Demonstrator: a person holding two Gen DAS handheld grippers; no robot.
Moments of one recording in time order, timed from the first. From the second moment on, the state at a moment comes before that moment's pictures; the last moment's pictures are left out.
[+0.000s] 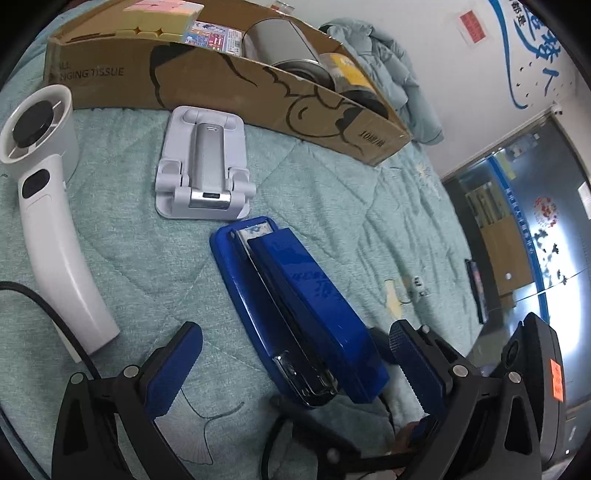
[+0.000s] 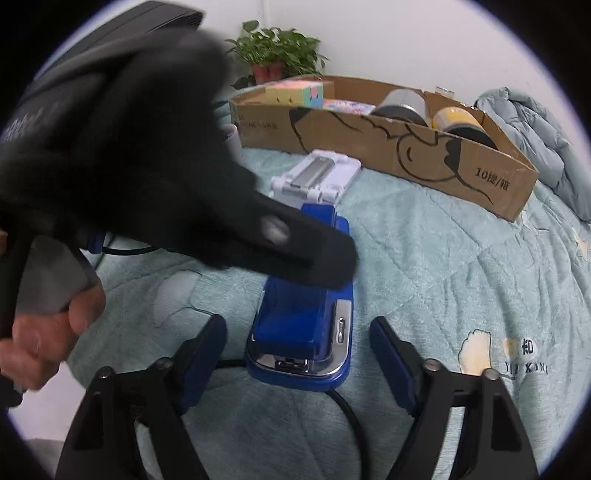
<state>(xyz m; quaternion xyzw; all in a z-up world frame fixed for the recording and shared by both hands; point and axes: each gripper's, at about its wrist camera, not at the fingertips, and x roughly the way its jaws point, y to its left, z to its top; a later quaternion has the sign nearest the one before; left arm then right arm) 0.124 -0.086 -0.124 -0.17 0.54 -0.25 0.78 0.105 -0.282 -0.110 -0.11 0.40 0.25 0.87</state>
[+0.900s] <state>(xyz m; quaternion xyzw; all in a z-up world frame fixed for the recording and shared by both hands) 0.115 -0.101 -0.126 -0.23 0.54 -0.30 0.75 0.131 -0.299 -0.097 0.14 0.49 0.26 0.82</state>
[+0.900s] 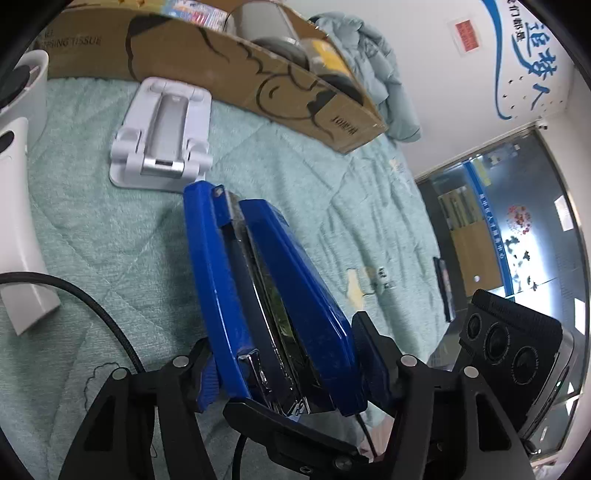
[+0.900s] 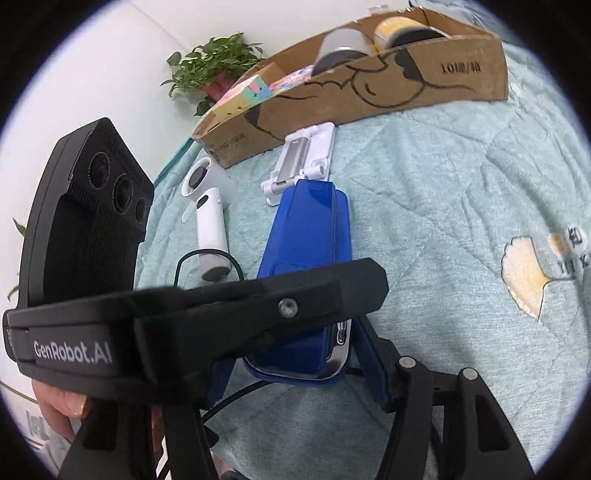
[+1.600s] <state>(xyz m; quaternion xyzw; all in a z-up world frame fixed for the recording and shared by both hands) 0.194 -0.044 0.011 -0.20 0.42 -0.34 0.82 0.215 -0.257 -0.012 0.06 0.36 0.29 0.89</state>
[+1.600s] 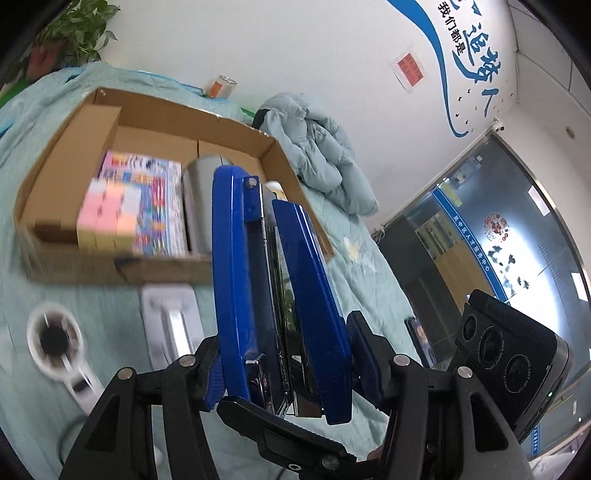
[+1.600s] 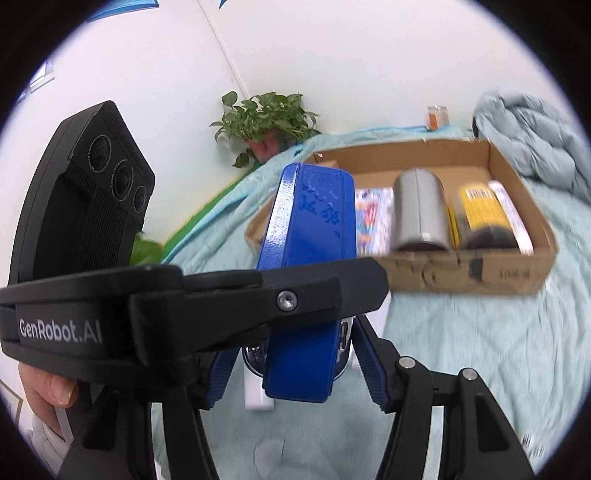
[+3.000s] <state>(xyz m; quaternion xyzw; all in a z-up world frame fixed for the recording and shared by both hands) 0.322 0.030 0.026 -0.14 0.42 -0.18 0.88 0.323 -0.229 -0.058 0.02 0.48 0.23 0.85</state>
